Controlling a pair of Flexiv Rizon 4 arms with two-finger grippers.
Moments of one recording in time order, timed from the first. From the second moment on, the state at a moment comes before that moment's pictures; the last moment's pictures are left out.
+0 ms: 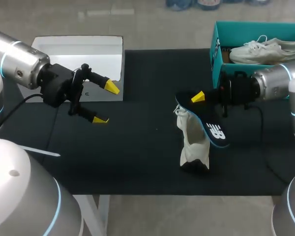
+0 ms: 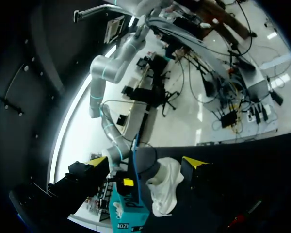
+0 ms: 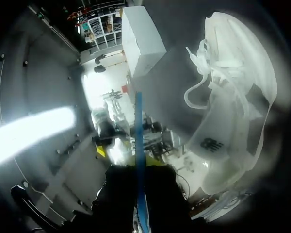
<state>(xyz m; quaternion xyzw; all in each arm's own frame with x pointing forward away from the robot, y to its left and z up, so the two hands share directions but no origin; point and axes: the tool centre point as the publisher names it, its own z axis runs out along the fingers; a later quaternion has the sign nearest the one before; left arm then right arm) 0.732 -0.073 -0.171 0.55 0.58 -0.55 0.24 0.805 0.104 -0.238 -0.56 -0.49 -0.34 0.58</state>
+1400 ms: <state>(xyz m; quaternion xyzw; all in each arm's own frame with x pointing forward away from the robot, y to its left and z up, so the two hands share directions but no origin) 0.701 -0.198 -0.186 0.62 0.42 -0.48 0.46 0.805 0.104 -0.238 -0.56 -0.49 -0.34 0.58</state>
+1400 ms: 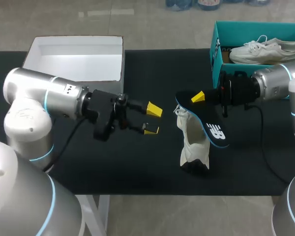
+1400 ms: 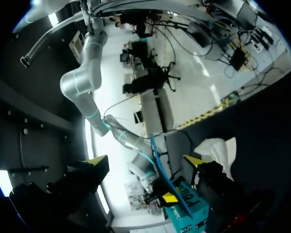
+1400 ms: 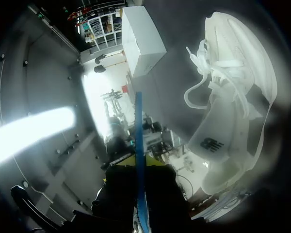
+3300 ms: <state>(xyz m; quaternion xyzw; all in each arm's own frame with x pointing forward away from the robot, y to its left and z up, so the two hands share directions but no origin) 0.713 -0.289 -0.218 0.47 0.52 -0.61 0.37 0.805 0.104 -0.238 -0.56 -0.49 -0.34 0.58</state>
